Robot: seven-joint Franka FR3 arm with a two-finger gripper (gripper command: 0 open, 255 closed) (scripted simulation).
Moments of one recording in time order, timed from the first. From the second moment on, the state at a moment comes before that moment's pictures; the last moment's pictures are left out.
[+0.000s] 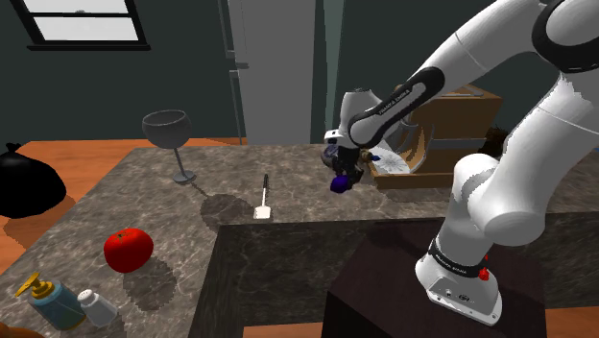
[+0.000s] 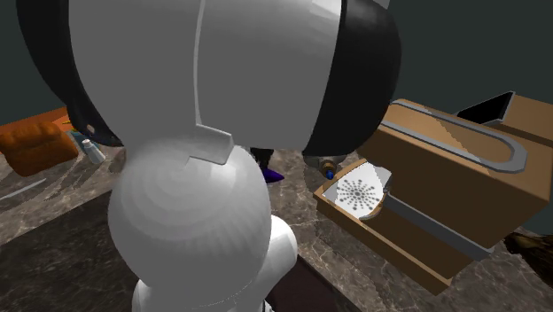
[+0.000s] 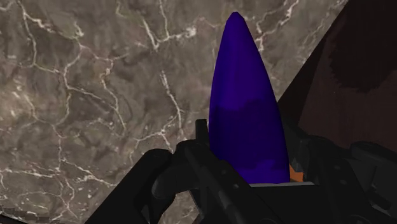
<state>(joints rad) 0.41 -0.26 -0.63 -2.70 -0.18 2.45 -1.30</state>
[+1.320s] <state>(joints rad) 0.37 -0.48 -0.53 -2.57 -0.23 2.11 -1.23</state>
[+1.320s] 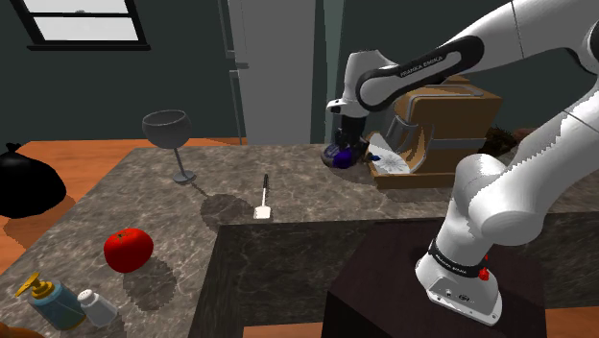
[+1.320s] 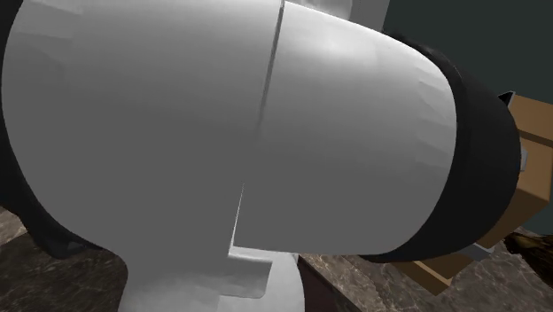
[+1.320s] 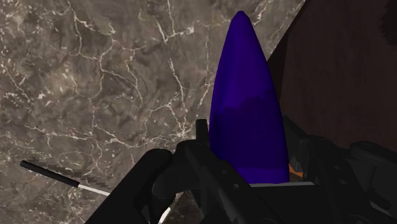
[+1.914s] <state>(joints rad) 0.38 -0.26 -0.72 -2.34 -0.16 2.11 -1.48</state>
